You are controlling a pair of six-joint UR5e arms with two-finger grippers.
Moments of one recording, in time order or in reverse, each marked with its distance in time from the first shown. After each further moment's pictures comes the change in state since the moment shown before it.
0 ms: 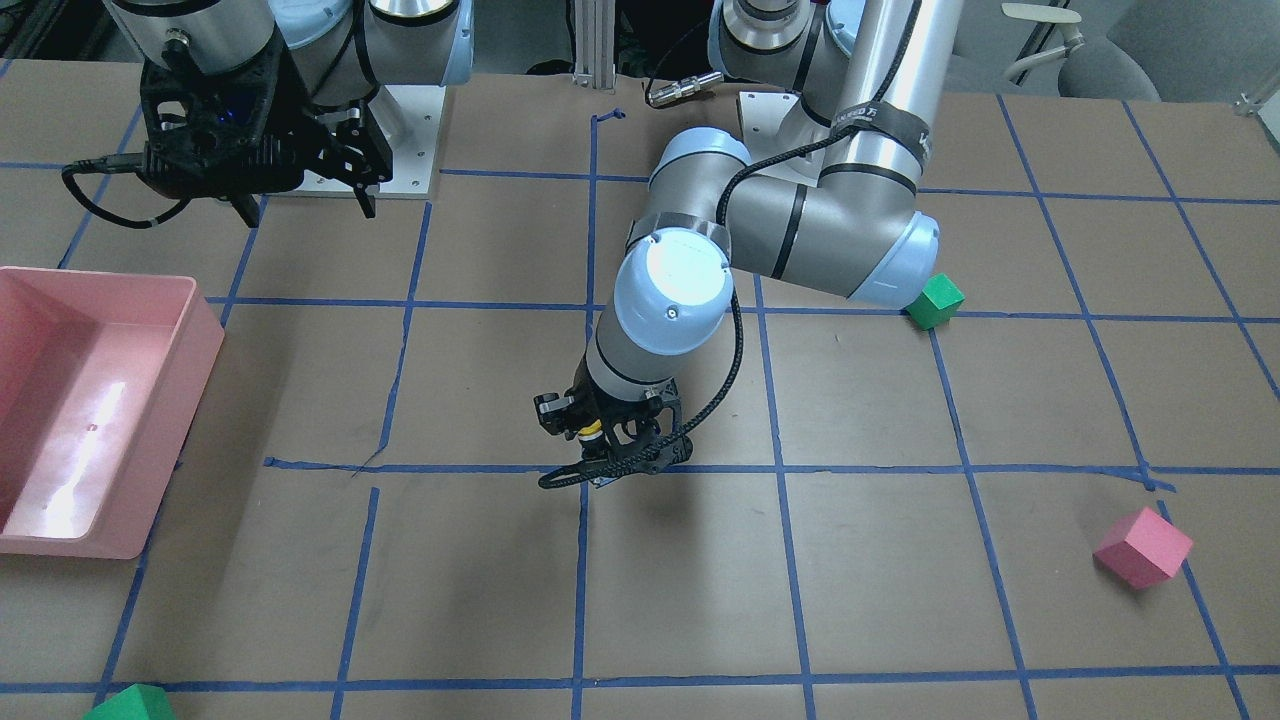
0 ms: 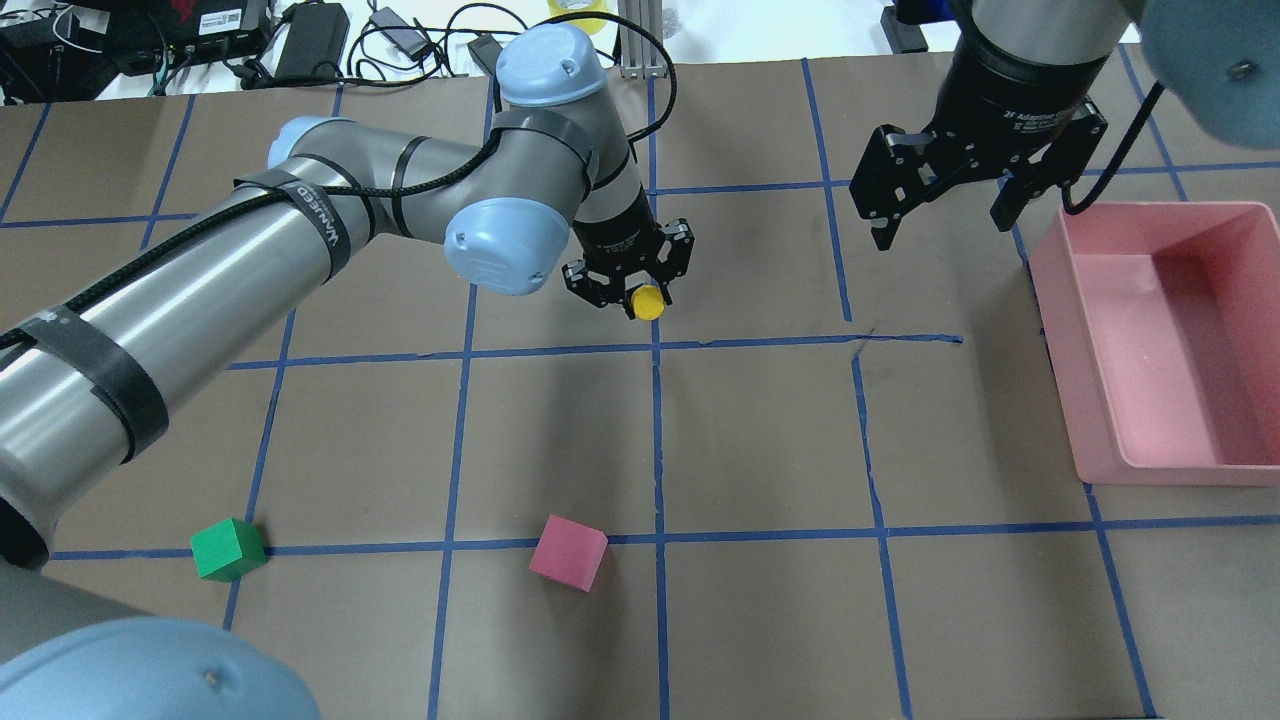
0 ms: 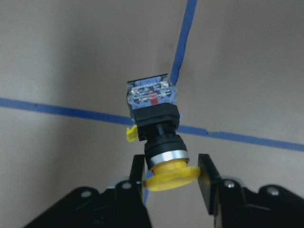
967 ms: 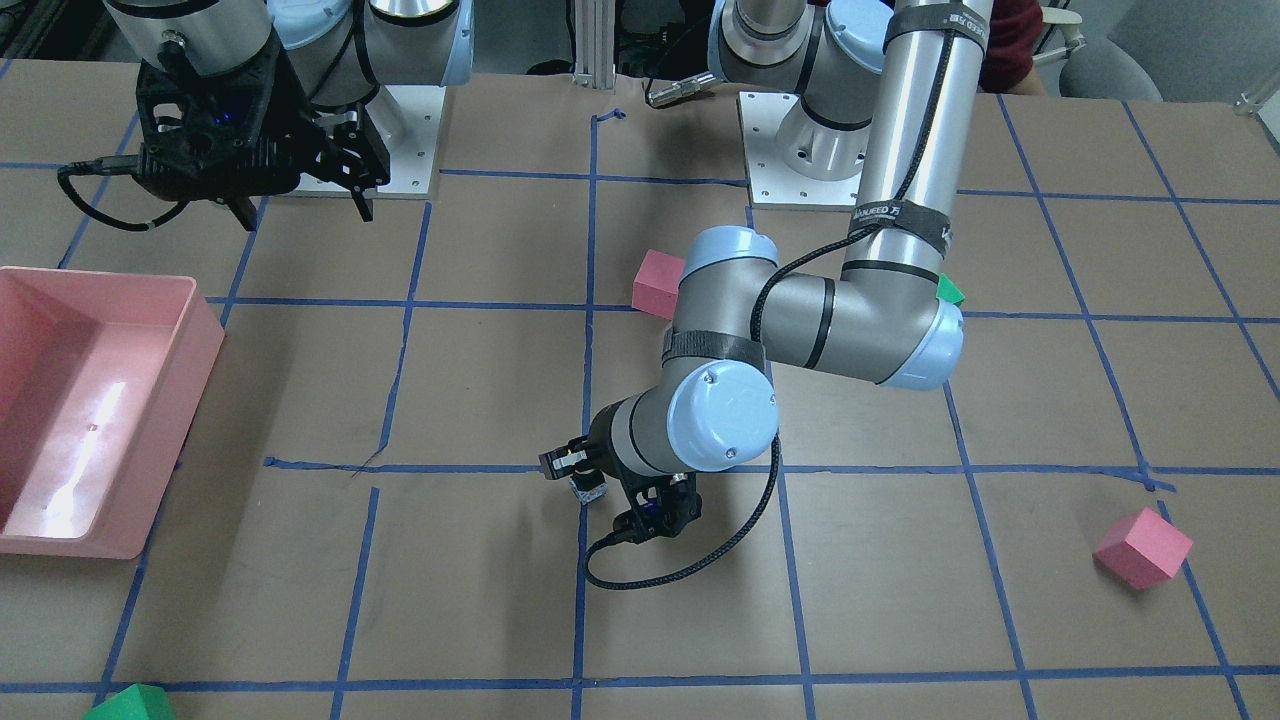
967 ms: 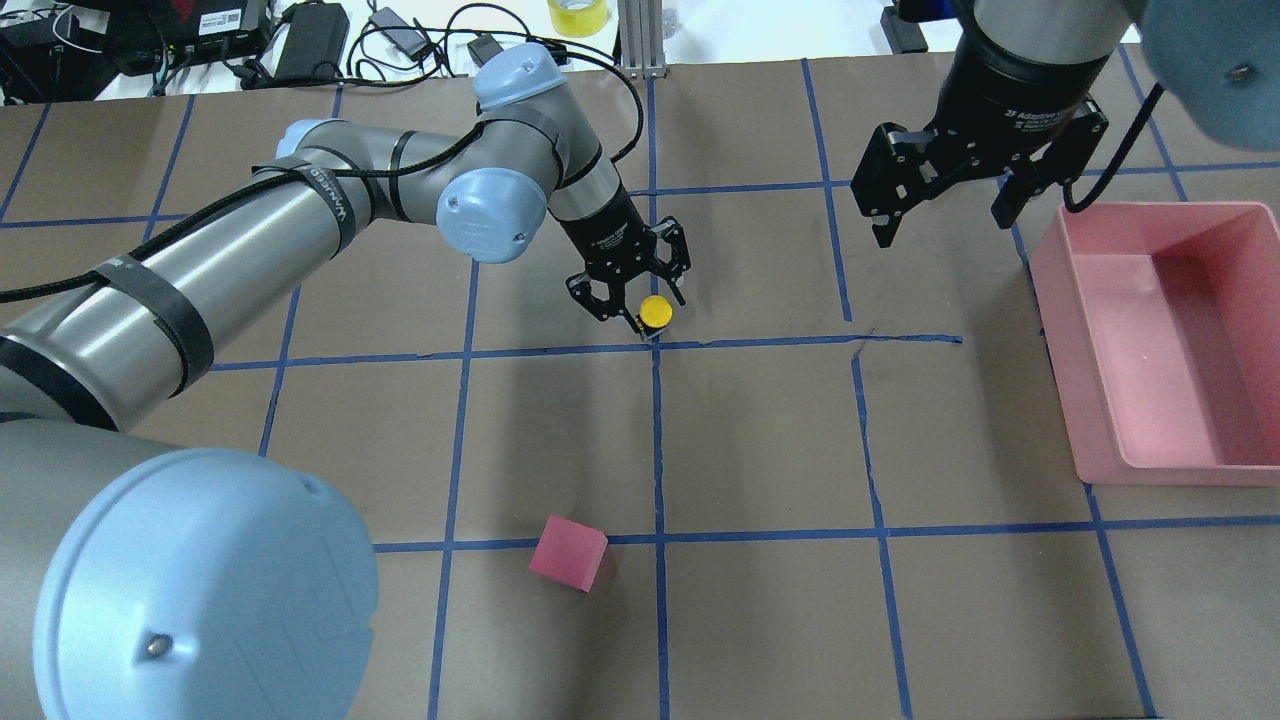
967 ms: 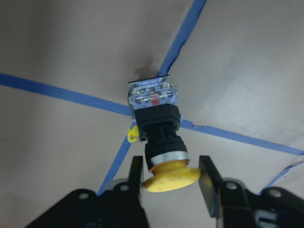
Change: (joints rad) left arm 0.072 -0.121 0.068 -0.078 -0.167 -0.003; right arm -0.004 0.000 0.003 -0.012 0.000 -0.001
